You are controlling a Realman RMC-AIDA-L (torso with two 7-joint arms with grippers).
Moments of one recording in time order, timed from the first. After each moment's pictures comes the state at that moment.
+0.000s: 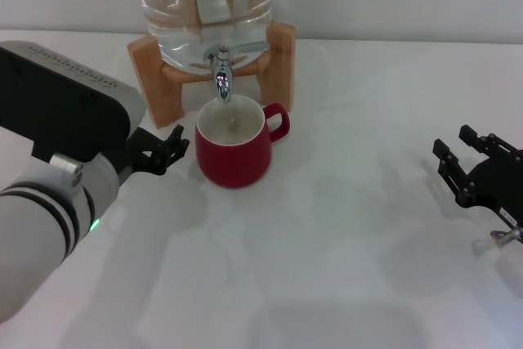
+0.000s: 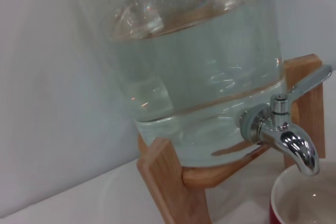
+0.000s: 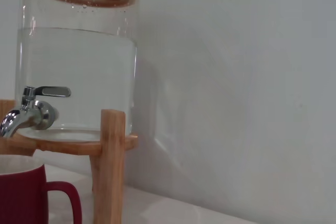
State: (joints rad) left arm 0.09 -2.05 2.15 1.83 -2.79 0.71 2.82; right arm 0.40 2.01 0.43 0.23 -2.25 -1.18 0.16
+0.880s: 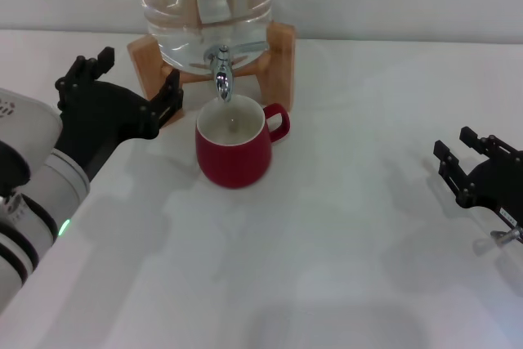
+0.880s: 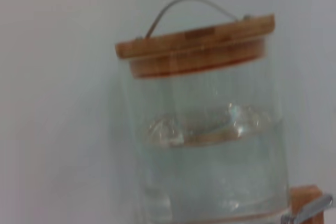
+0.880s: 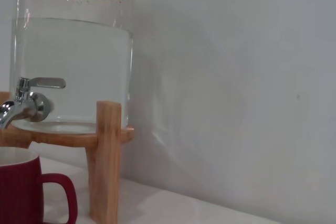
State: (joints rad) left arm 0.29 -2.08 2.03 1.69 -2.75 0.00 2.75; right arm 0.41 2.01 0.43 0.23 -2.25 -1.16 0.16
